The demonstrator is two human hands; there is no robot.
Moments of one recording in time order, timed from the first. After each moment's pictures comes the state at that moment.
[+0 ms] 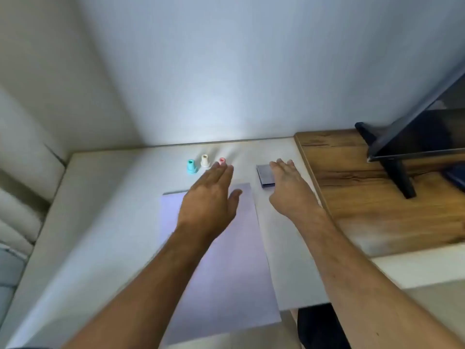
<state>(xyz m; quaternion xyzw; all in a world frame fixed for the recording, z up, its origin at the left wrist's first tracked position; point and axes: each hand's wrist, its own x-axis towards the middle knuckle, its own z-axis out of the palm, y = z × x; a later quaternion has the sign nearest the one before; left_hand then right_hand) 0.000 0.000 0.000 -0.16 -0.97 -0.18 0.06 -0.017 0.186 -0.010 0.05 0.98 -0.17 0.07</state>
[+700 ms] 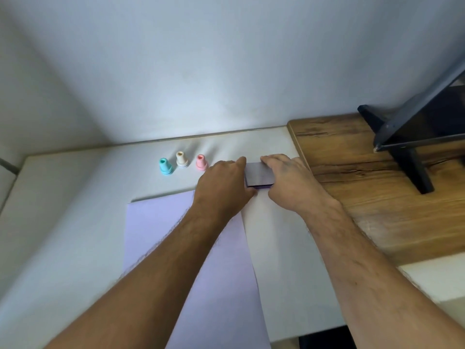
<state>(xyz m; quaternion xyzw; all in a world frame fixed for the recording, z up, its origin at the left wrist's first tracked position) -0.067 0.069 -0.042 -0.16 -0.97 -0.16 -0.02 -0.047 0.219 -0.027 0.02 0.98 -0.16 0.10</state>
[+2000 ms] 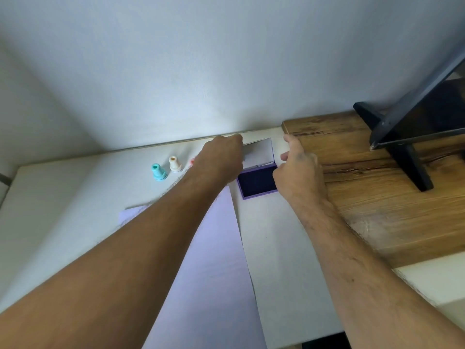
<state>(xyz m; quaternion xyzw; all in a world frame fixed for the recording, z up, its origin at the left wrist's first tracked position) -0.128 0.075 -0.030 -0.17 -0.98 -0.12 -0.06 -0.057 0.217 -0.038 0.19 0.94 -0.28 -0.08</state>
